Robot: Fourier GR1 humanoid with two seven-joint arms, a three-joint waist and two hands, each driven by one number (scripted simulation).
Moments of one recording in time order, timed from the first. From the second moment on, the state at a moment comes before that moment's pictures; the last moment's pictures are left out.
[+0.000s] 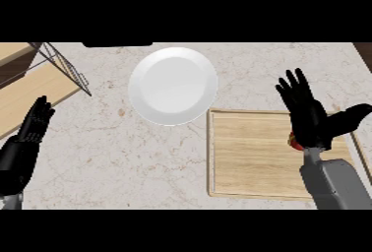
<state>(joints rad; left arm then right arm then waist) 0.04 0.50 -0.05 -1.59 0.18 0.14 -0.17 -0.28 -0.25 0.08 -1.38 -0.40 -0.21 -0.01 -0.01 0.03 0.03</state>
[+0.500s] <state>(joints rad) -0.05 0.48 -0.09 -1.62 0.20 0.11 -0.12 -0.48 -0.37 0.42 -1.67 -0.30 0.35 -0.13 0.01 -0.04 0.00</state>
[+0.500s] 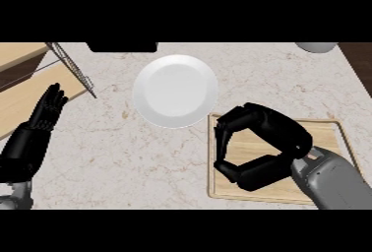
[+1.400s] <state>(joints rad) -0.25 0.46 -0.08 -1.61 0.22 0.11 0.07 -0.22 -0.82 0.28 -1.64 -0.26 0.60 -0.68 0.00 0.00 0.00</state>
